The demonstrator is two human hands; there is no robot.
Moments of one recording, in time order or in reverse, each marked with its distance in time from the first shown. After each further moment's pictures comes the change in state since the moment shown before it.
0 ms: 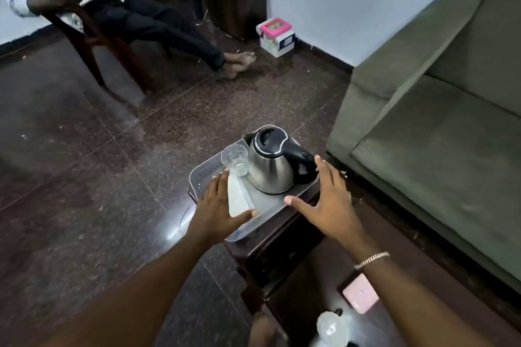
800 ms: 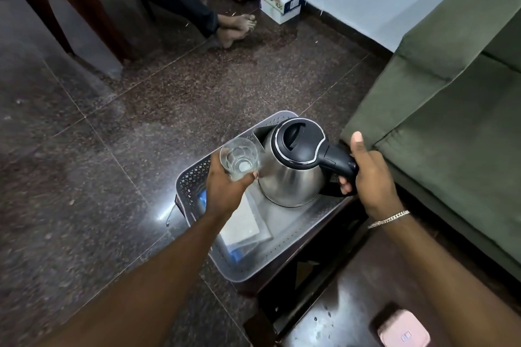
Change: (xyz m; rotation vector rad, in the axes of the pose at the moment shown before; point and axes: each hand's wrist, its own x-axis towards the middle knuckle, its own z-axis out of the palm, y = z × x) left_hand 0.148 -0.085 0.107 -0.794 0.283 -0.294; right_hand 0.132 0.036 0.062 0.702 0.029 0.196
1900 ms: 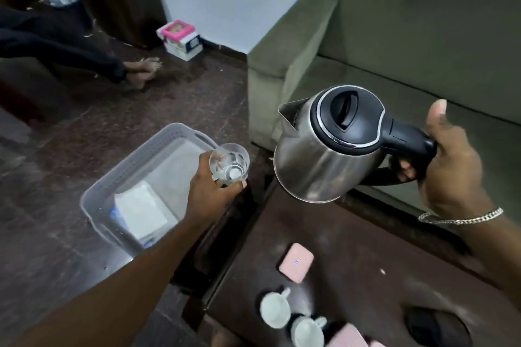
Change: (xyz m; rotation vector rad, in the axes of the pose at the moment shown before) left_hand -0.172 0.144 0.105 0.080 -0.327 0.306; right_hand -0.218 -0.102 -0.291 0.052 0.452 -0.168
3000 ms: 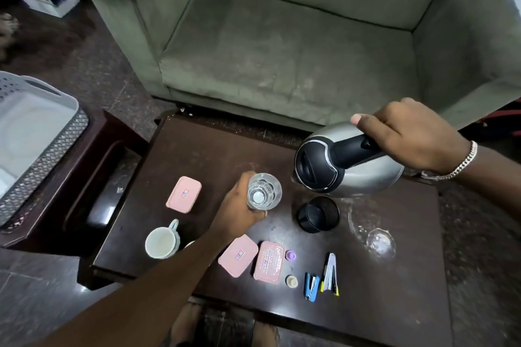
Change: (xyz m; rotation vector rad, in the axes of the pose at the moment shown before) left_hand -0.240 0.008 0.294 0.131 -0.665 0.038; right_hand -0.119 0.063 -0.273 -1.246 -0.327 -0.097
